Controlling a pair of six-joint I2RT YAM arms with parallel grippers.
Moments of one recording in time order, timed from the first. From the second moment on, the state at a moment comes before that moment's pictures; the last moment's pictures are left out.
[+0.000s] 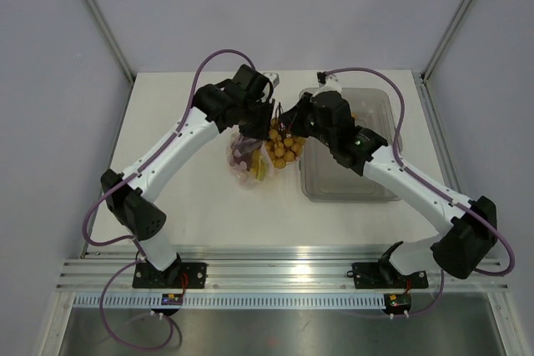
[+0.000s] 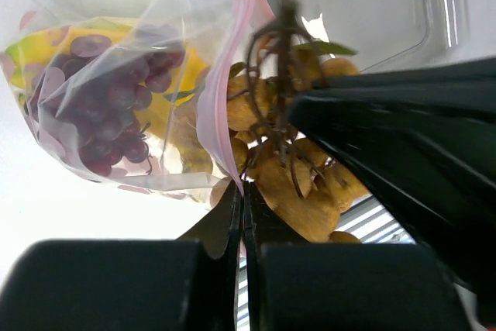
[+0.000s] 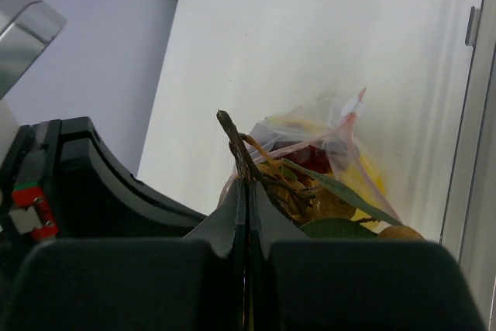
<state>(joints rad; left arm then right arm) -0.69 1.70 1.84 -1.07 0.07 -0.39 0.70 1.41 1.27 -0.22 0.14 0.76</state>
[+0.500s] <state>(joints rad) -0.69 1.71 1.96 -1.11 0.10 -0.39 0.72 1.36 1.06 0.04 0.22 0.84</state>
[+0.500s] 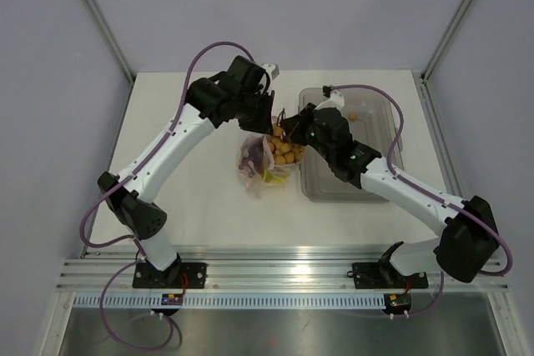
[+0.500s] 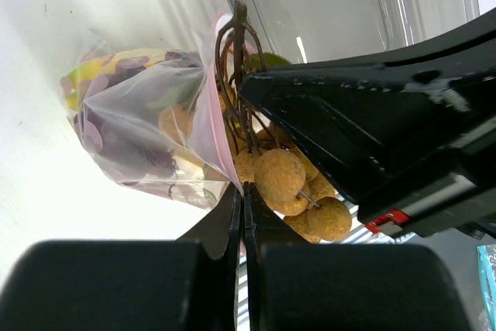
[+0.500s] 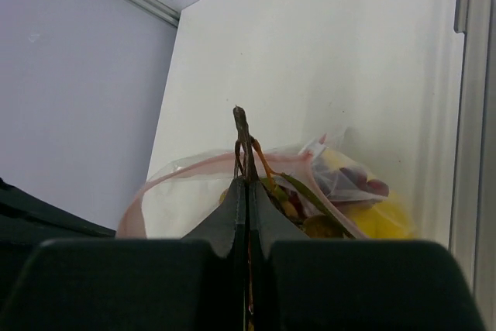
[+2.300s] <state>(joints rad) -0.63 1.84 2.12 -1.13 0.29 -0.42 0.78 1.33 0.77 0.58 0.57 0.67</state>
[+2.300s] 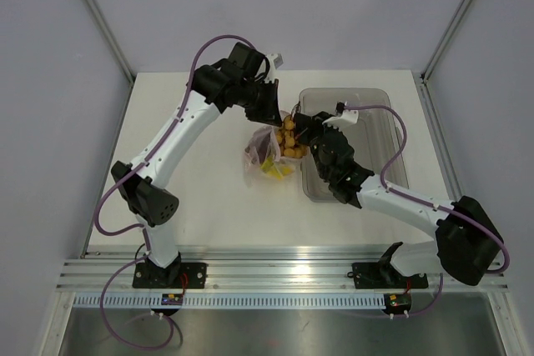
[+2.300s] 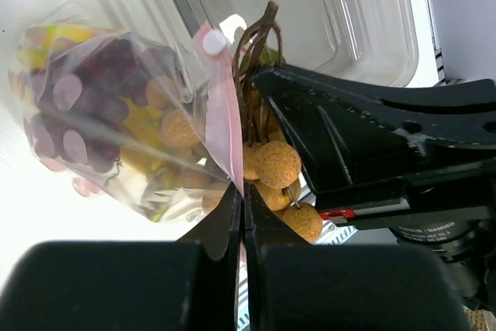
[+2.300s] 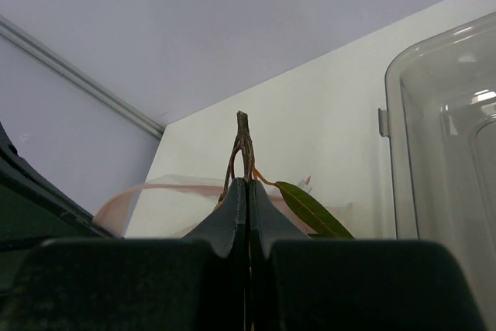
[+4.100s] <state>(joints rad) -0.60 1.84 2.06 -1.08 0.39 -0.45 0.88 1.51 0.83 0.56 0.67 0.58</state>
